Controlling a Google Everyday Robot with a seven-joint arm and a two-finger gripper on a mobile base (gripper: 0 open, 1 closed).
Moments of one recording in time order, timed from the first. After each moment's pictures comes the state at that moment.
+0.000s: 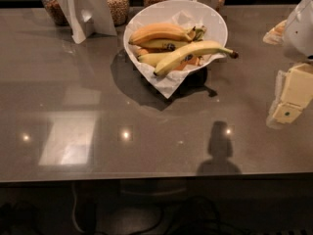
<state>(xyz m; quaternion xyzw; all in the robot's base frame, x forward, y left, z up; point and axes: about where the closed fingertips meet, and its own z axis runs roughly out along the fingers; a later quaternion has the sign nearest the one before) 0.438 -0.217 0.976 -0.60 0.78 -0.03 0.16</state>
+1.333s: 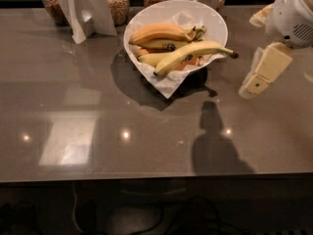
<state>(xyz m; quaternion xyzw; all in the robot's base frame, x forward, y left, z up) 0.506 -0.200 0.981 -0.58 0.77 0.01 0.26</state>
